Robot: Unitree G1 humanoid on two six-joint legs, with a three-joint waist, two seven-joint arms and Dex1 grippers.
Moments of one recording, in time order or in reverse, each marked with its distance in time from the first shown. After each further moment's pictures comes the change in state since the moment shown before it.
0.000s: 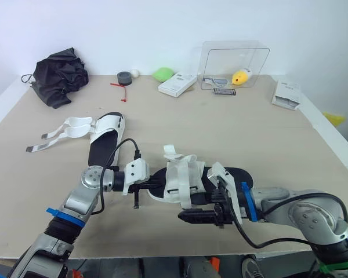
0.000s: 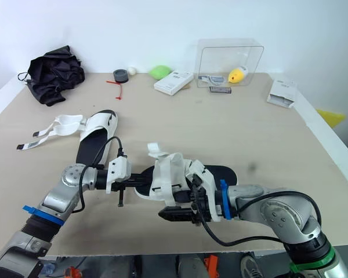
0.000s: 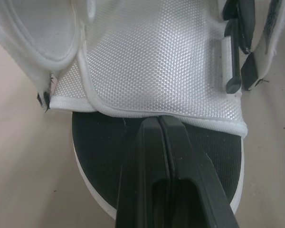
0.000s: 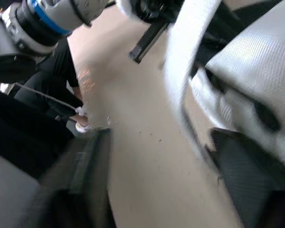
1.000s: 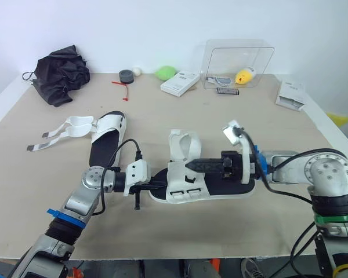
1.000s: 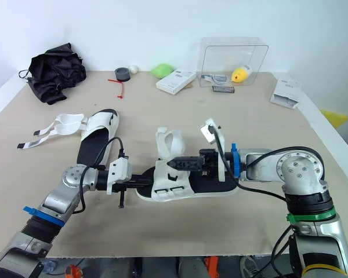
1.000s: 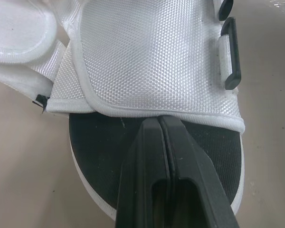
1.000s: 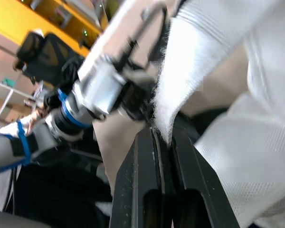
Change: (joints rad) left arm 0.008 -0.005 -0.004 -0.021 -0.002 0.000 -0.001; right arm -0.312 -0.011 -0.086 0.380 0.427 0.171 -0.211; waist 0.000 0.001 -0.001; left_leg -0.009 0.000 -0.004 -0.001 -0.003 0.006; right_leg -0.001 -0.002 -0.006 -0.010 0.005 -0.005
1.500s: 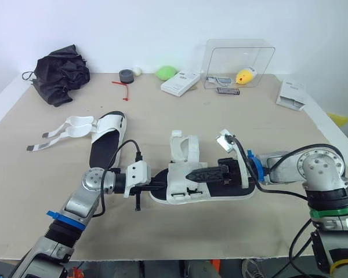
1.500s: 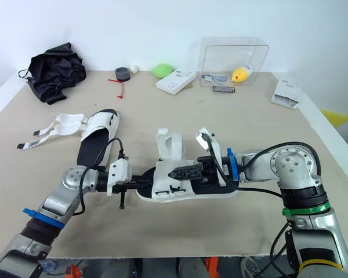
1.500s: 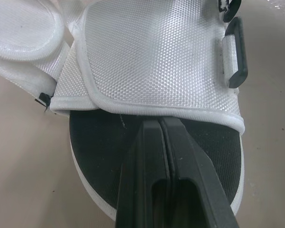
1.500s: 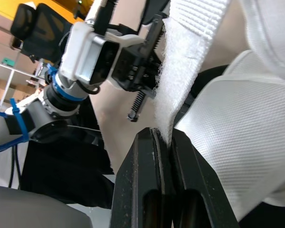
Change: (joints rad) left arm 0.018 0.000 -0.001 -0.024 0.000 0.003 0.010; right arm -0.063 0.008 0.015 0.071 -0.131 0.121 0.109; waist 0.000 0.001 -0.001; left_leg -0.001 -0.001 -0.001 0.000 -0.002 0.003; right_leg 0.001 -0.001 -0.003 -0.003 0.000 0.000
